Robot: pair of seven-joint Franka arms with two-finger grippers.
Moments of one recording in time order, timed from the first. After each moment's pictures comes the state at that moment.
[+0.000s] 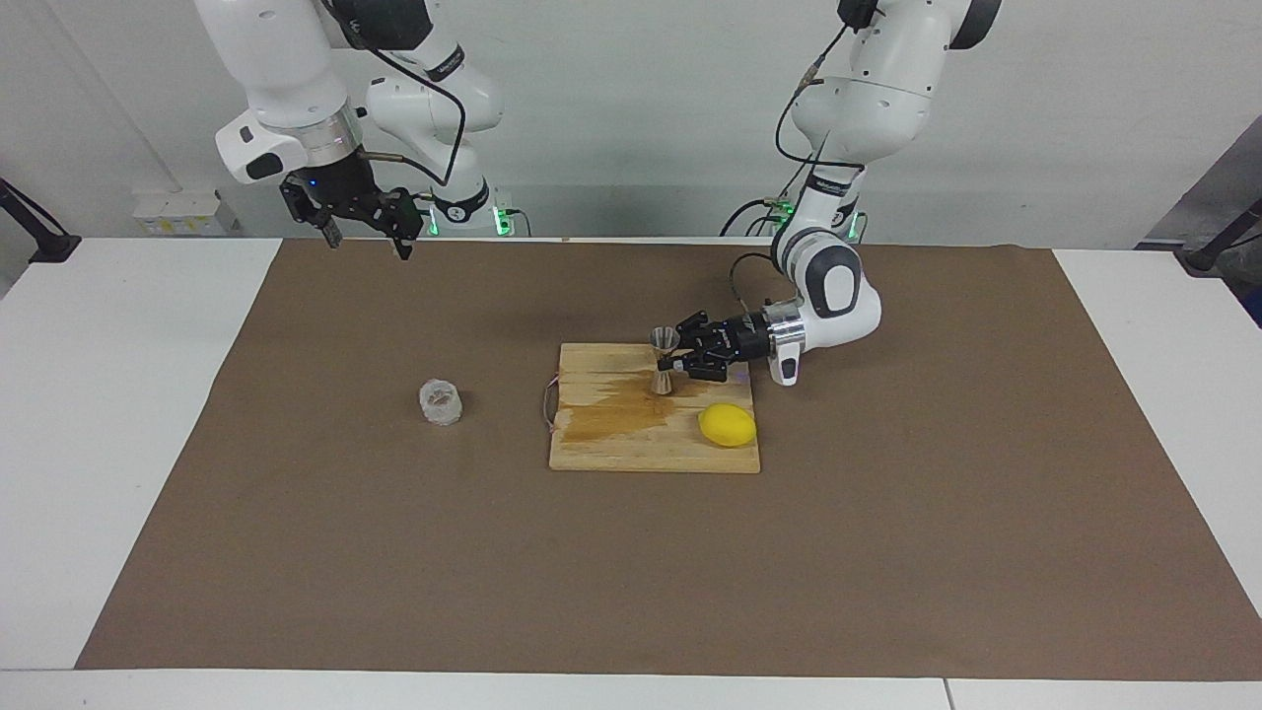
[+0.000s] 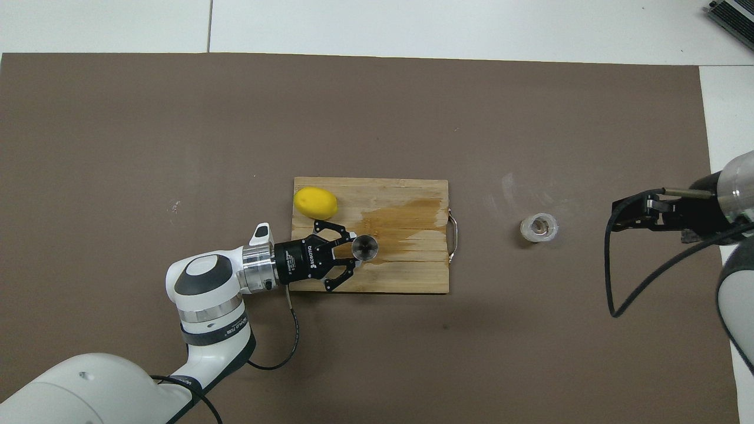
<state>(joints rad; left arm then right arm) -0.23 0.30 -0.19 -2.32 -1.98 1.97 -0.34 0.06 -0.10 0.02 -1.69 -0.02 1.53 0.27</state>
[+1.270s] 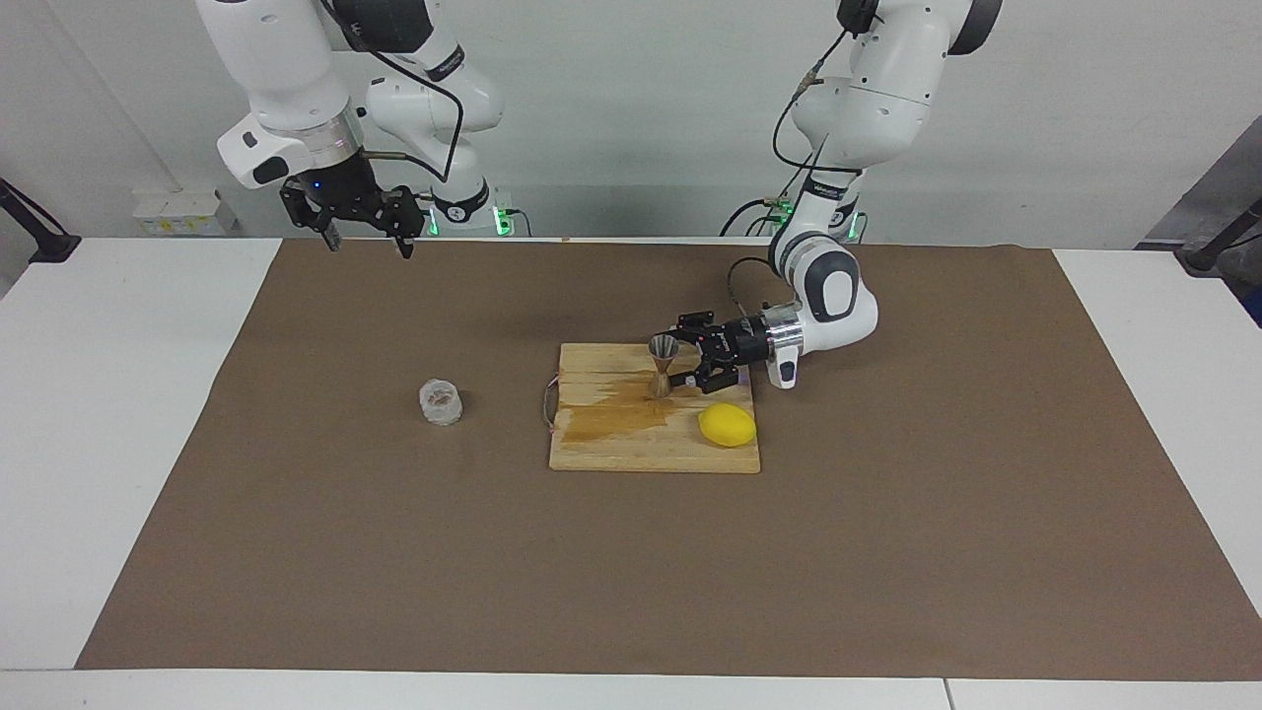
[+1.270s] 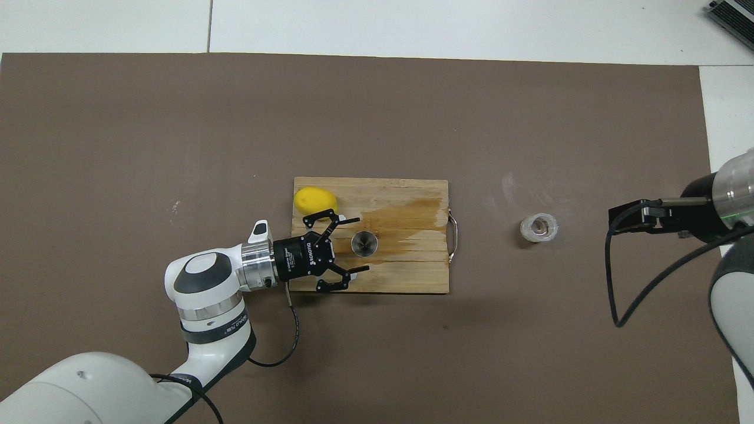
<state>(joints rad) -0.23 0.30 -0.18 -2.30 -1.99 1.98 -0.33 0.06 -0.11 0.02 -1.73 -0.02 1.58 0.11</state>
